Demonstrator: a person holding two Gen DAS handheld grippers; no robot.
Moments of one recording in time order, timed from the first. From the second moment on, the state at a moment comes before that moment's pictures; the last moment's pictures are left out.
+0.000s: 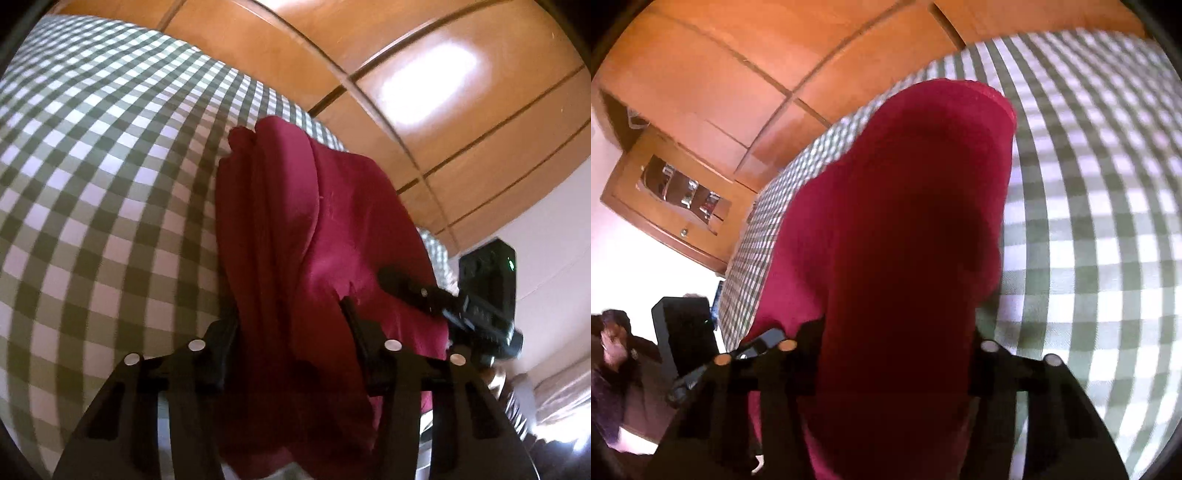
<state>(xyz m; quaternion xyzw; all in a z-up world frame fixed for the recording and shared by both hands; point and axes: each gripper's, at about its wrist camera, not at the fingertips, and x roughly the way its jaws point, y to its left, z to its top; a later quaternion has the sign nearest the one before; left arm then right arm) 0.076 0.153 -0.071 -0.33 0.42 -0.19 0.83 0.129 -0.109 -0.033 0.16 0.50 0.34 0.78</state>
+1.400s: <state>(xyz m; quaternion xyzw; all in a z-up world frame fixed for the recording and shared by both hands) 0.126 -0.138 -0.033 -0.03 0.43 -0.22 0.88 0.116 -0.341 -0.015 0.11 0.42 -0.02 0.90</state>
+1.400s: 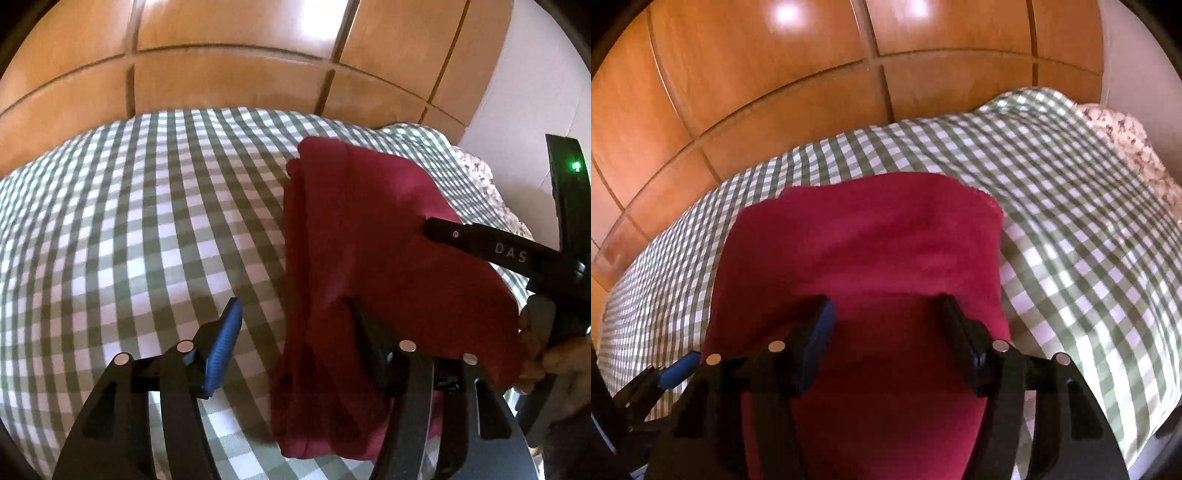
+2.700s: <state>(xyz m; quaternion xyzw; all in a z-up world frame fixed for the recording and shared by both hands) 0.039 -0.095 0.019 -0.02 0.34 -0.13 0.93 -0.026 -0.288 0.028 0.06 0.34 -0.14 0.93</state>
